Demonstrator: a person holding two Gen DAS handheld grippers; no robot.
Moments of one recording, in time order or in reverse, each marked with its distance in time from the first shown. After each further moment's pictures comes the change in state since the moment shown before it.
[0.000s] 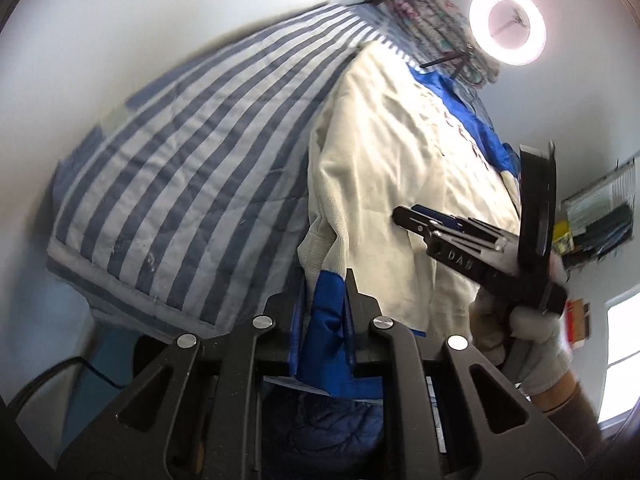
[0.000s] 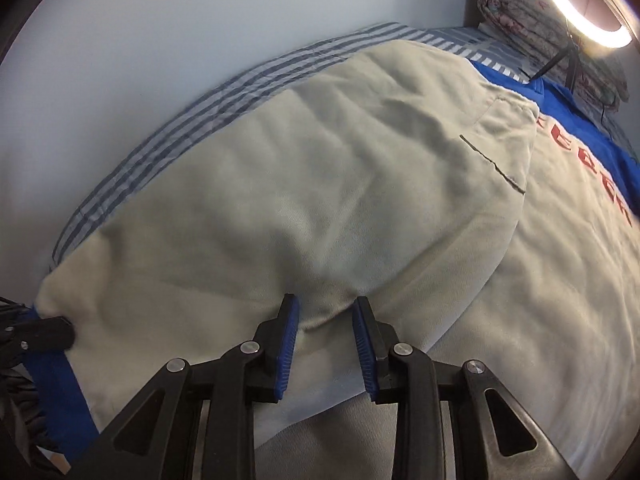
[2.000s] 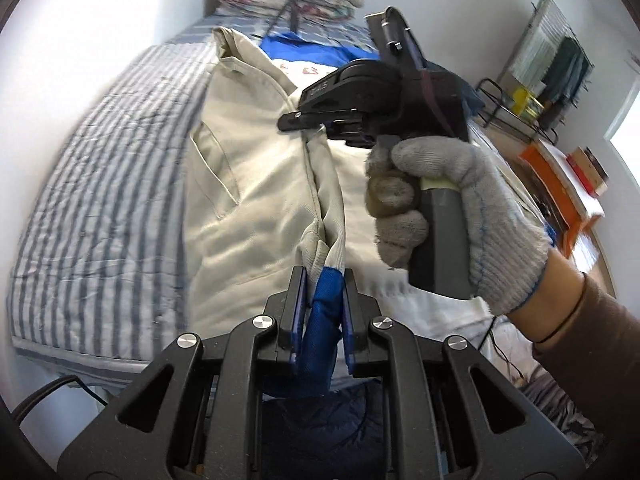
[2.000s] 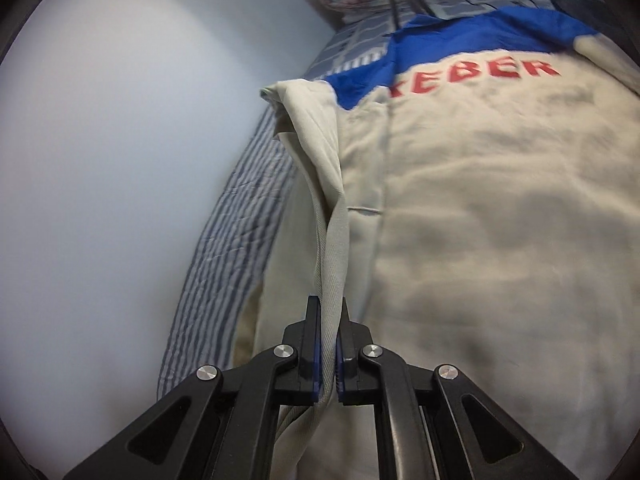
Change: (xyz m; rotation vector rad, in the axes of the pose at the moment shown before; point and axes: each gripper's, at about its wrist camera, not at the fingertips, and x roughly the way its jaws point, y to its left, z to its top) left arm 0.062 -0.211 -0.073 0.539 0.031 -0.042; right arm -0.055 -0.141 -0.033 0.627 -0.225 0.247
